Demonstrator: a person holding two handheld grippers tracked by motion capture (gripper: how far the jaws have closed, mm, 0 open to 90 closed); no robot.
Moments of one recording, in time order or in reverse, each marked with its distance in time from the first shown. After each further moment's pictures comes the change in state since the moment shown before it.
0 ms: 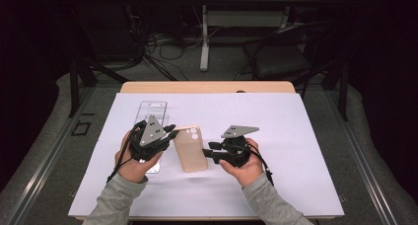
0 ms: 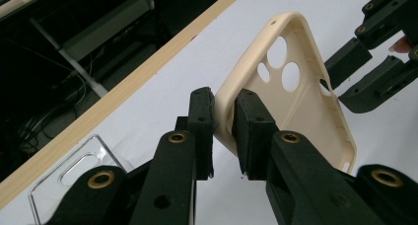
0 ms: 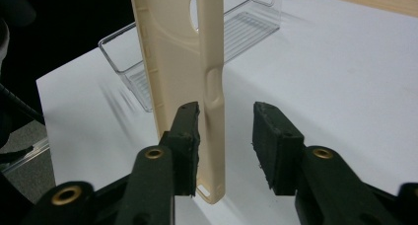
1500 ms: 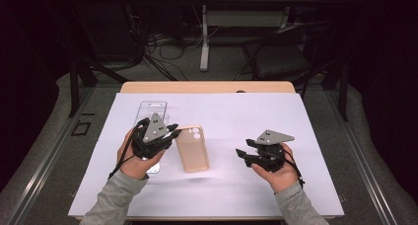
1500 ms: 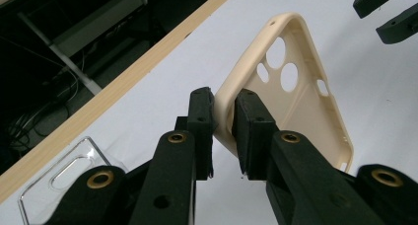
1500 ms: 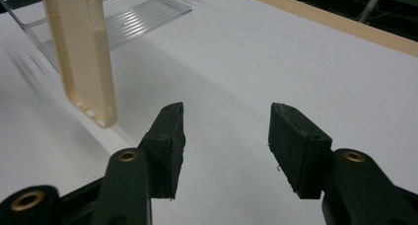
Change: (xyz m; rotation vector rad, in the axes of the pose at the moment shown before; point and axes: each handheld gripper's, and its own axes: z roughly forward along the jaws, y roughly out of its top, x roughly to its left) left arm 0.002 0.010 0.004 0.028 -0.021 0.006; right arm -0.037 -0.034 -0.068 -0.001 -0.247 -0.087
